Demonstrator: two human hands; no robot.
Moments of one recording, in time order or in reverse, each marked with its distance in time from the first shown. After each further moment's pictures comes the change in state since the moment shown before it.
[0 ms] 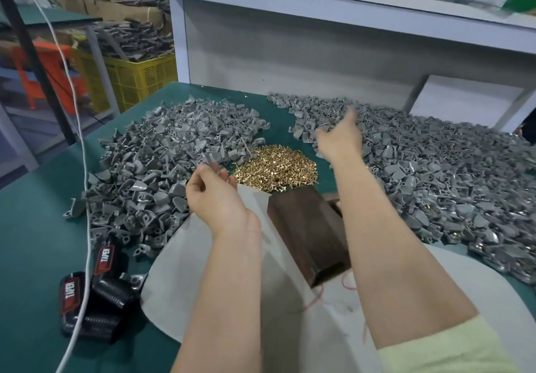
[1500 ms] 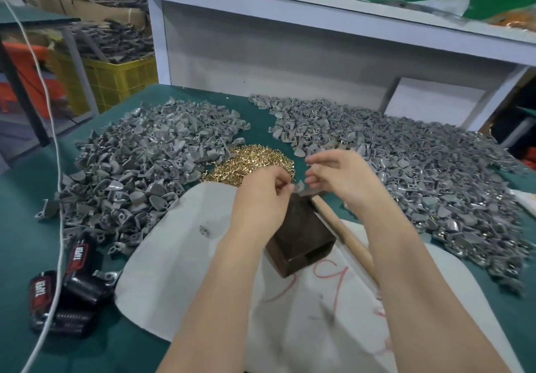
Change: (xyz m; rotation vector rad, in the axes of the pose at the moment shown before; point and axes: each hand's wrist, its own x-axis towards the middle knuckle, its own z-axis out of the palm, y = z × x) left_hand -0.039 -0.024 0.001 1.373 -0.898 0.574; right_hand -0.076 0.029 -0.062 0.325 -0.327 -0.024
